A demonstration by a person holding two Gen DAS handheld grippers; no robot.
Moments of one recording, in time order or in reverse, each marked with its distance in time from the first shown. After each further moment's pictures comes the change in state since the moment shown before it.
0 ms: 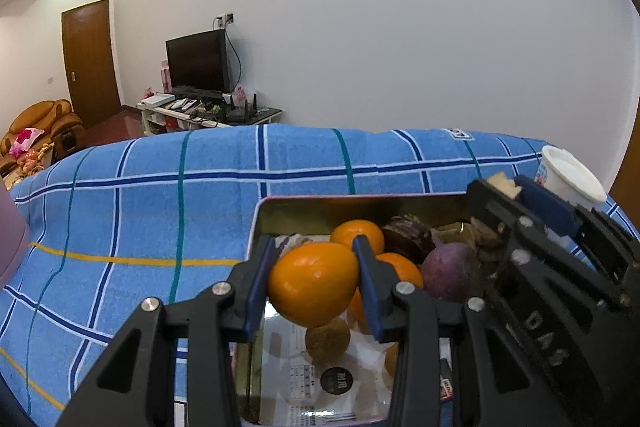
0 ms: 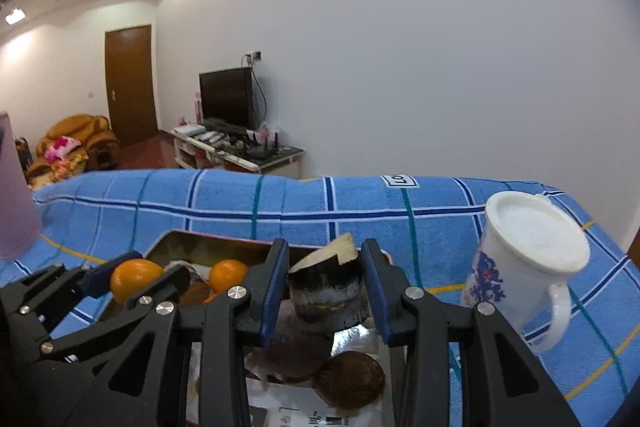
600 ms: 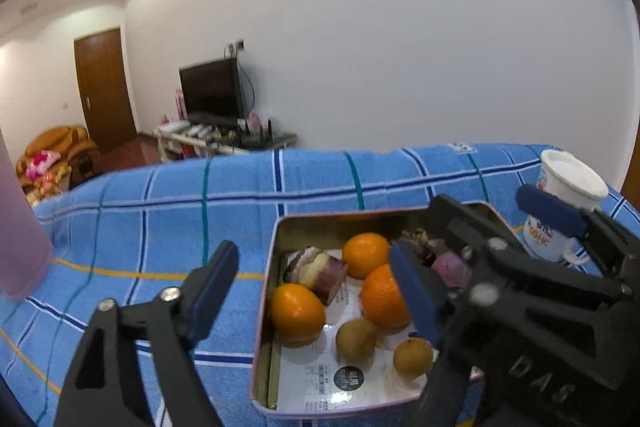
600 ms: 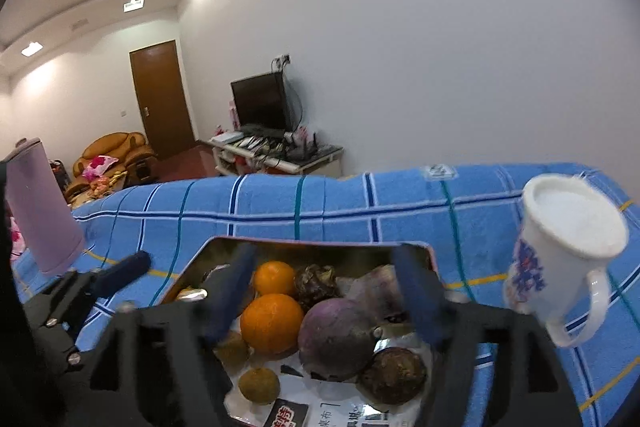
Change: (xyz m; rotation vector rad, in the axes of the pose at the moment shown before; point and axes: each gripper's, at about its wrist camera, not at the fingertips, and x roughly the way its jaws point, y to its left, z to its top) left arm -0.023 -0.009 -0.006 0.053 -0.116 0.076; right arm -0.002 0.005 -0.001 0.058 -0.007 0.142
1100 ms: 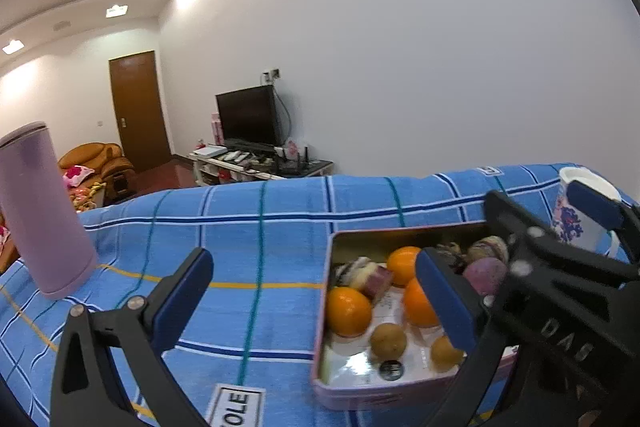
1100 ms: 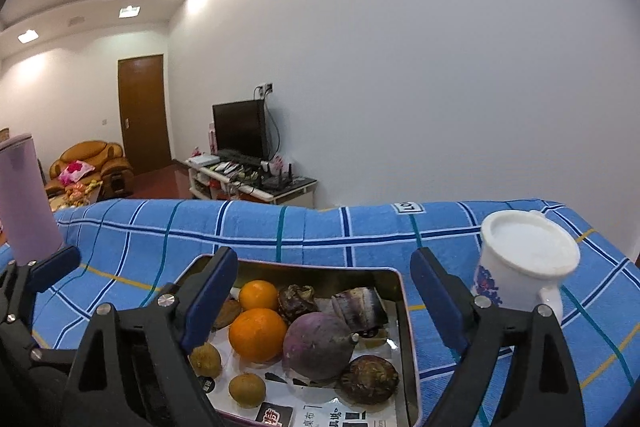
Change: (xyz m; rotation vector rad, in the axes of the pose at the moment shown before) left arm -0.033 0.024 -0.008 -0.028 -0.100 0.139; right arm -0.025 0.008 -0.002 -0.044 -0.117 -0.110
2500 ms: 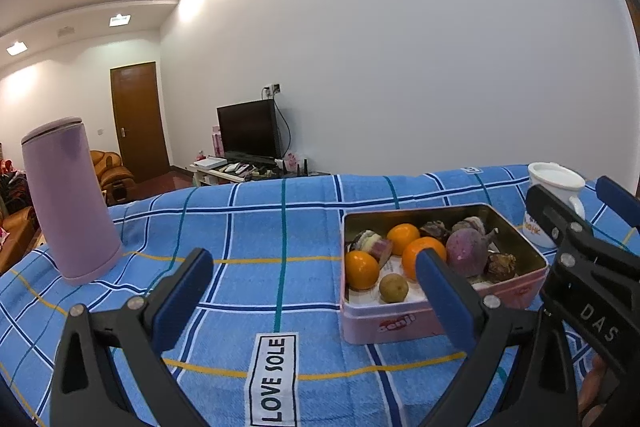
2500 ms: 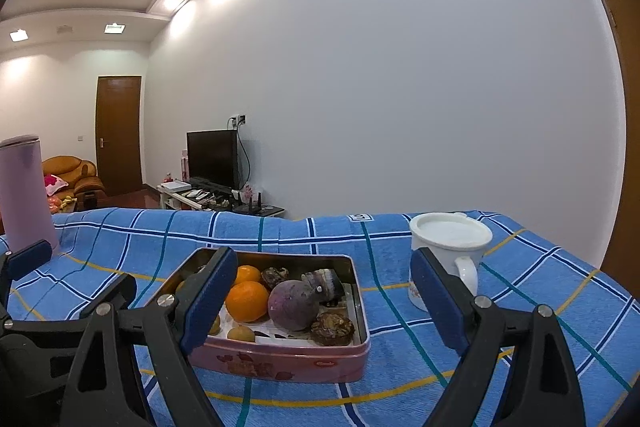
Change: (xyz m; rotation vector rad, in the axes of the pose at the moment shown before) left arm -0.063 0.026 -0.023 -0.003 -0.052 -0.033; right arm -0.092 0.006 -0.027 -0.019 -0.127 -0.134
